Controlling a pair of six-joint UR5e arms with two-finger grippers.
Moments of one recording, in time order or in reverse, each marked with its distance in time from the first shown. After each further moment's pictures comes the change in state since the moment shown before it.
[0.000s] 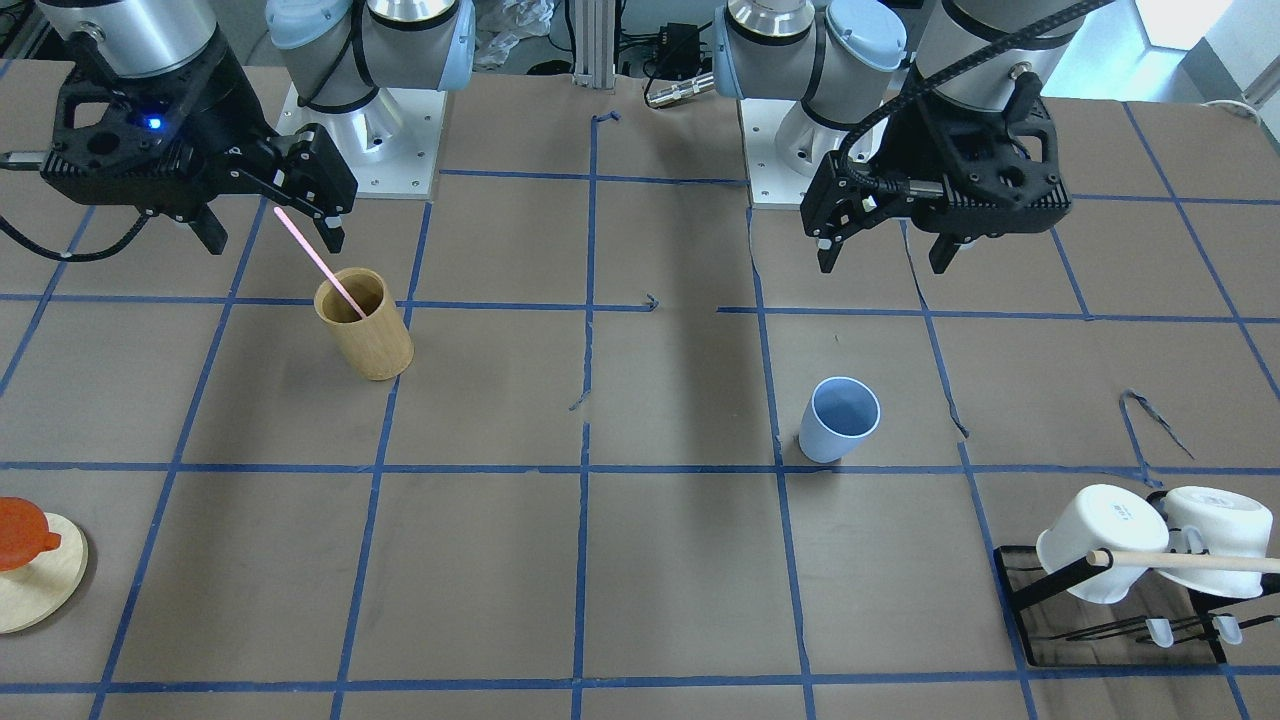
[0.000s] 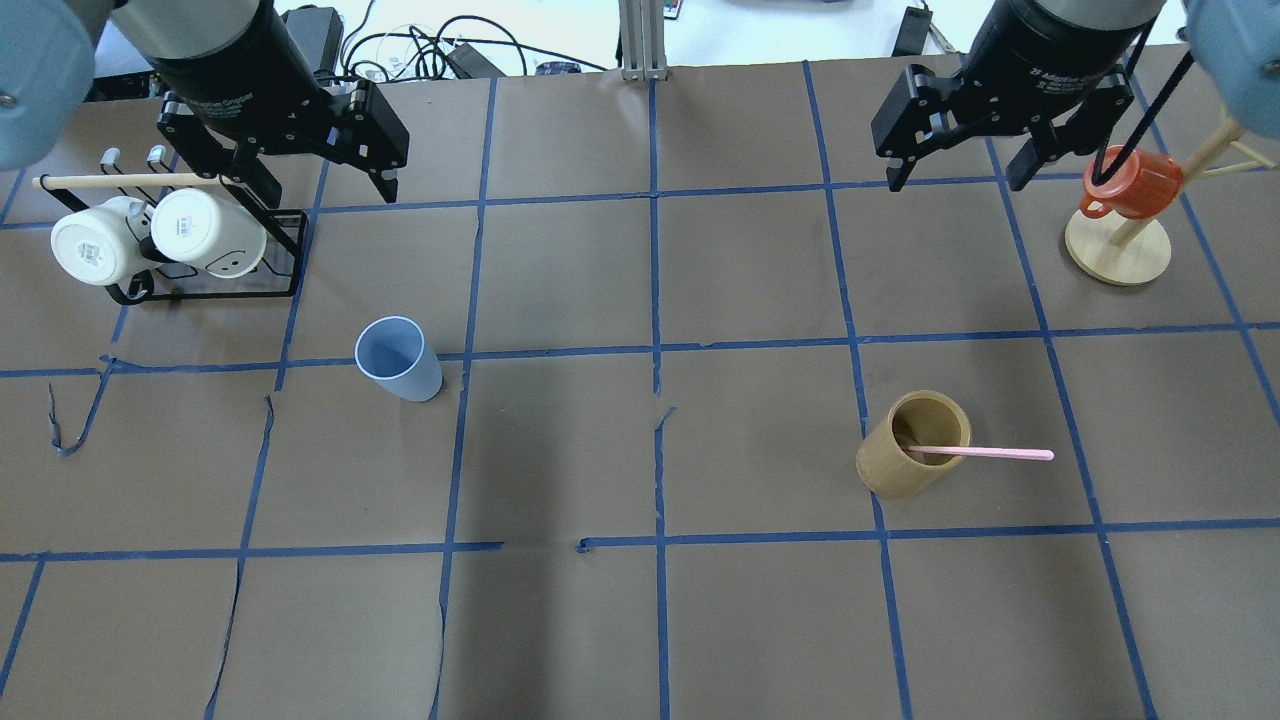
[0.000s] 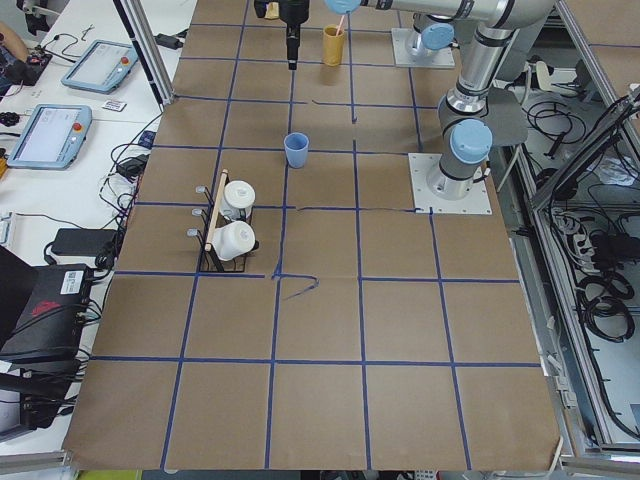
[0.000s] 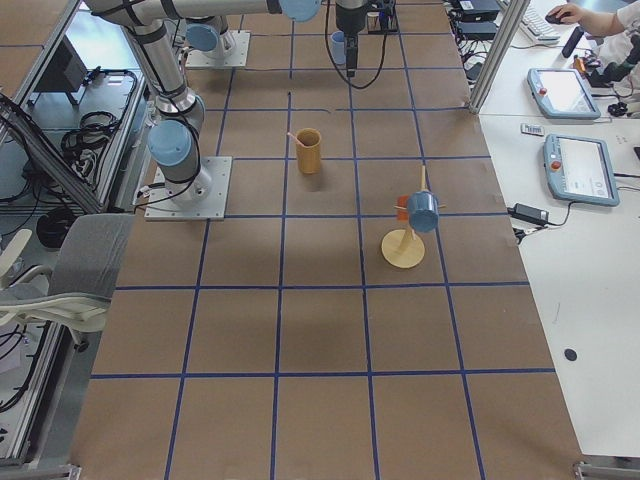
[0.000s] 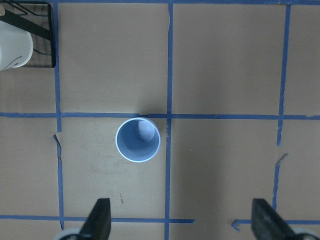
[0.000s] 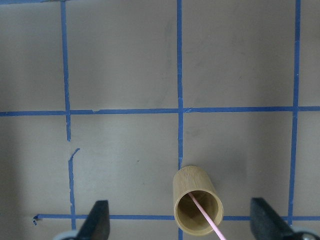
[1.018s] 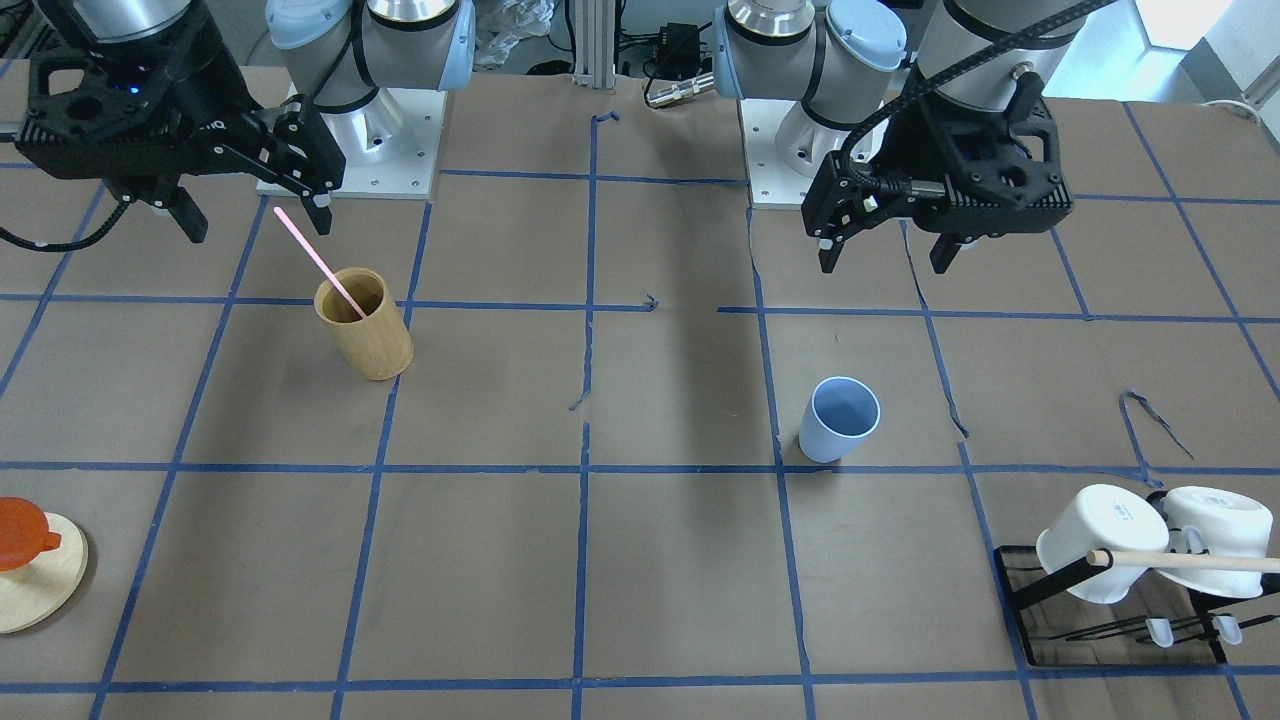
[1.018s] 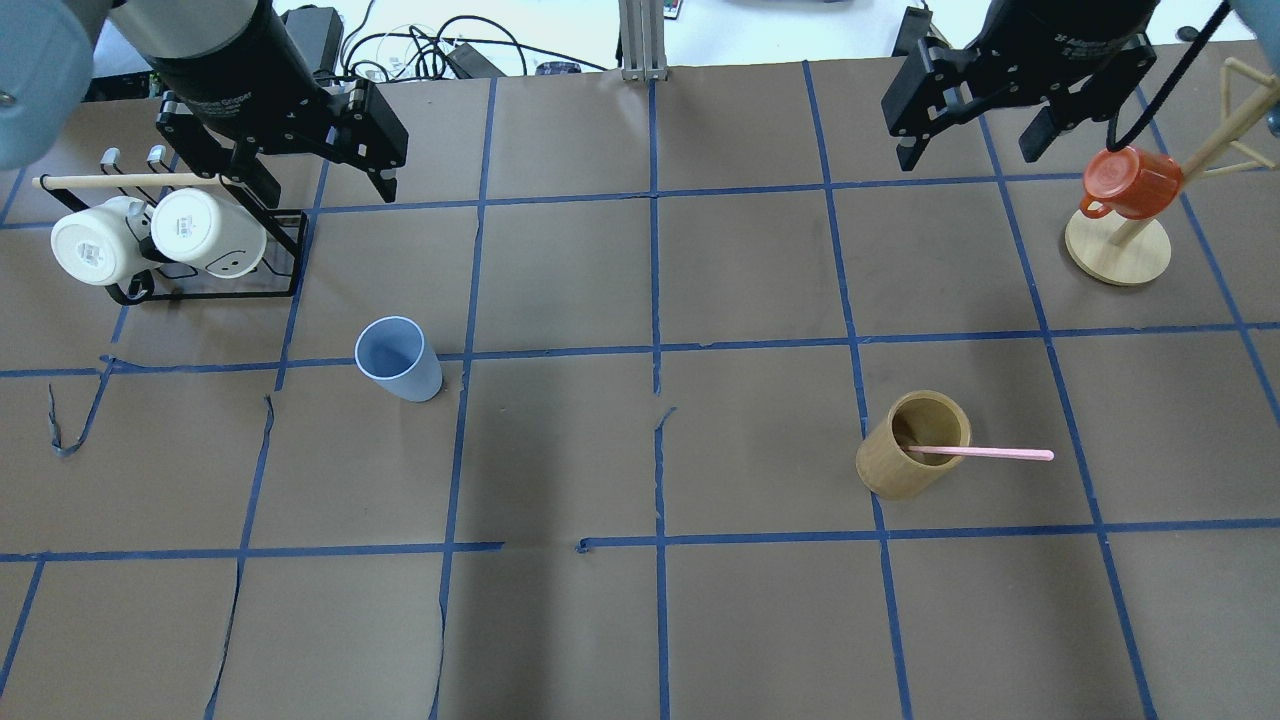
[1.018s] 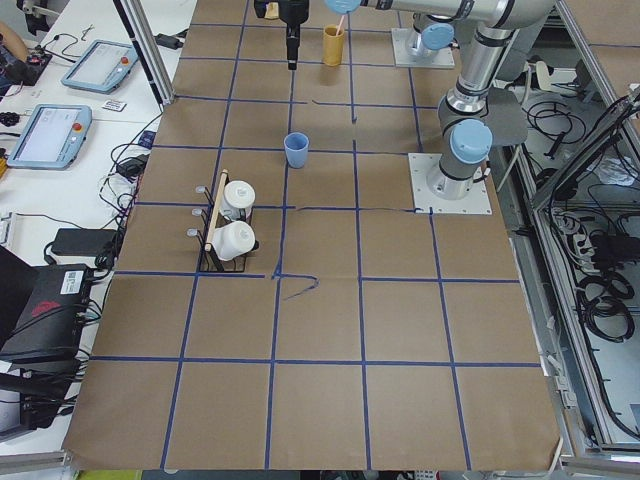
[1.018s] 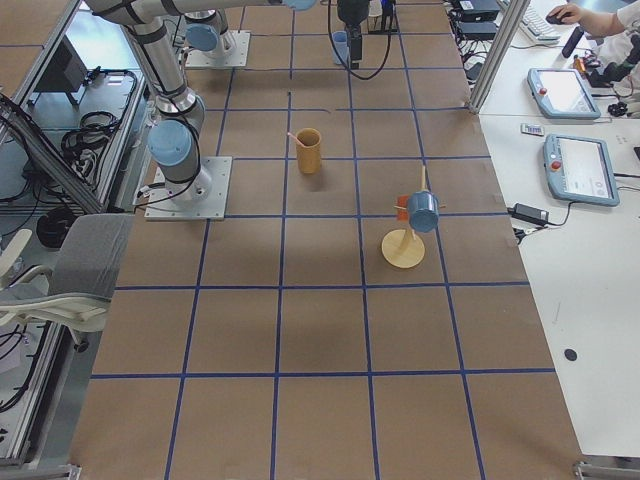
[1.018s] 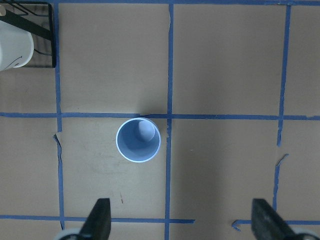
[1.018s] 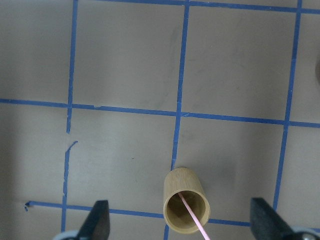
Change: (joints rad) left arm 0.002 0.000 0.000 0.000 0.000 0.000; right arm 0.000 0.006 -0.049 0.047 -0.014 -0.140
